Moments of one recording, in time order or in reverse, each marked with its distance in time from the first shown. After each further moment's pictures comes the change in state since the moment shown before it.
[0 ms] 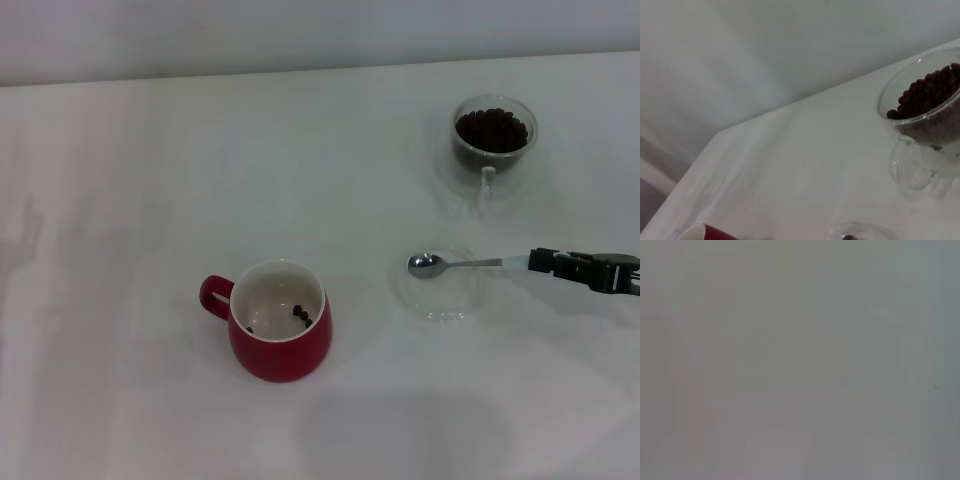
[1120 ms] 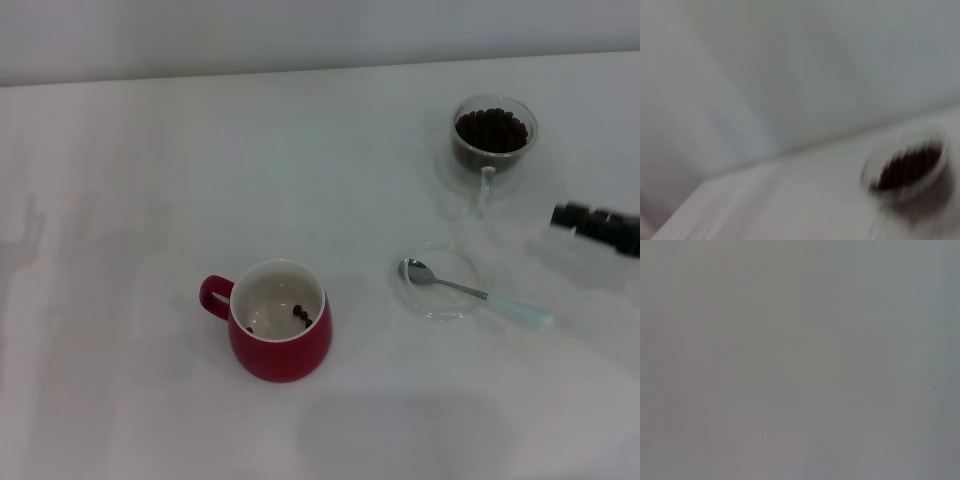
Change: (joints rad) left arm 0.000 -0.002 0.000 0.003 0.000 0.004 -0.001; right arm -0.020 0.011 0.154 -0.005 0.004 -0.021 -0.109
